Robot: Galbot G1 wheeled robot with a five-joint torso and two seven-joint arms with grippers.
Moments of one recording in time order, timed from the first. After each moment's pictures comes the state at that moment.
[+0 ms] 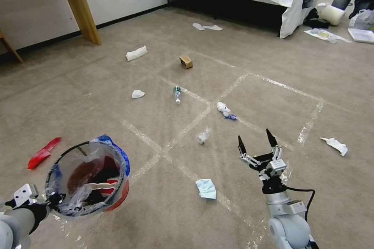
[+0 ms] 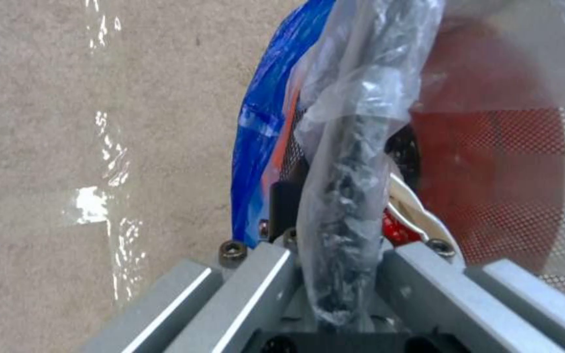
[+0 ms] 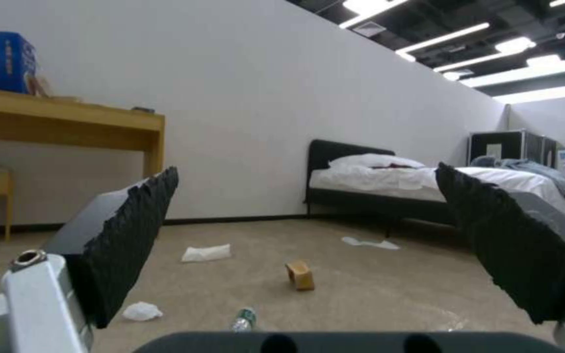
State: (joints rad) left arm 1.78 -1.05 -1.11 -2.36 -1.74 0.68 -0.98; right arm -1.45 1.31 0.52 1.83 0.26 0.64 -0.18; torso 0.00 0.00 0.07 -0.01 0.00
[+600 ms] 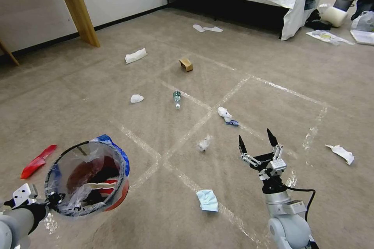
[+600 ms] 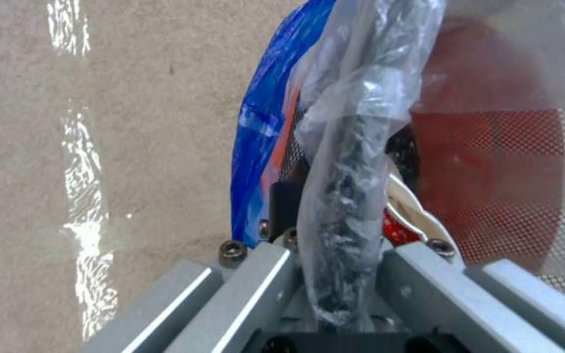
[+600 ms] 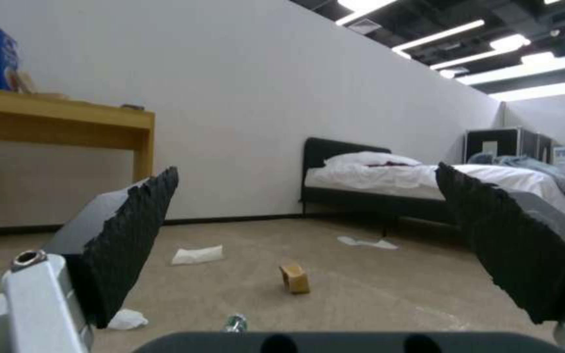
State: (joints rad) left arm 1.78 -1.05 -1.11 -2.36 -1.75 0.68 -0.98; right arm -1.45 1.31 0.51 1.82 0.25 0.65 -0.16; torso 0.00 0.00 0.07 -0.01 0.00
